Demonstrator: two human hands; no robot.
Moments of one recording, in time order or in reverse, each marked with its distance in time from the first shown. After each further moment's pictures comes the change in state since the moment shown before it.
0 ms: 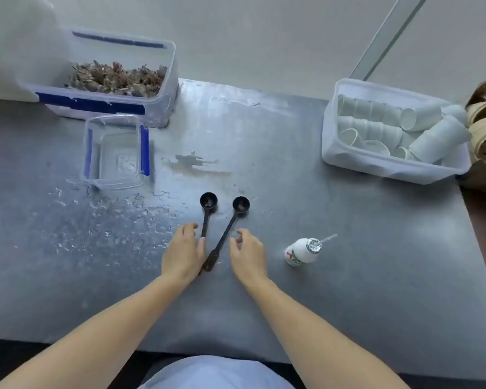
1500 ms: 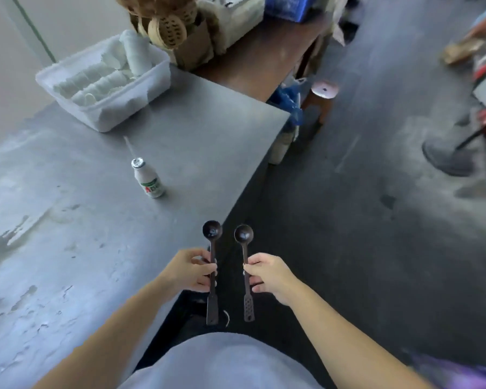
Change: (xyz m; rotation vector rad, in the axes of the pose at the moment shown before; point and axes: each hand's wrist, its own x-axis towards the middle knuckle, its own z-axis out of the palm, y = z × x) left_hand -0.178 0.025 0.009 -0.033 -1.293 0.335; right_hand -0.351 0.099 0.073 1.213 0.539 0.726
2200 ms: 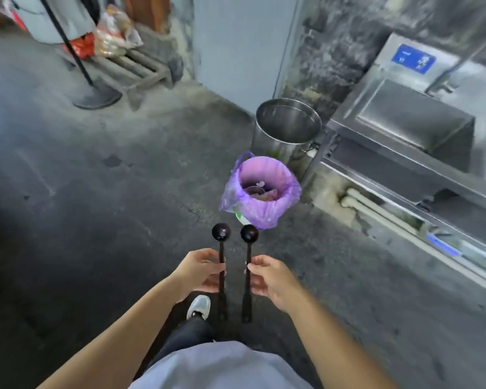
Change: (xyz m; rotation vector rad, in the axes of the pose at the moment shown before) left_hand -0.102 -0.070 0.429 0.911 -1.057 0.011; right_hand -0.300 0.329 -0.093 1.289 0.995 0.015
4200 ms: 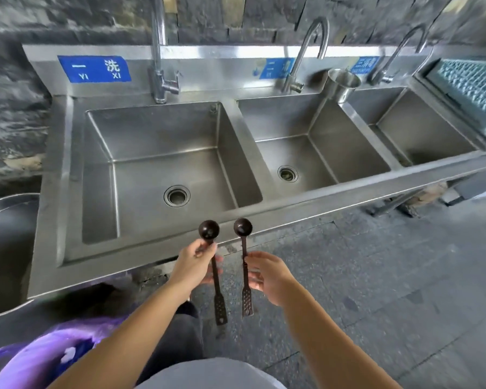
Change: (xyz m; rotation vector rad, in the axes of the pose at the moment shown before) left_hand 0.477 0.369 0.608 0.457 -0.560 0.113; right_hand 0.200 -0.247 -0.631 0.812 0.689 0.007
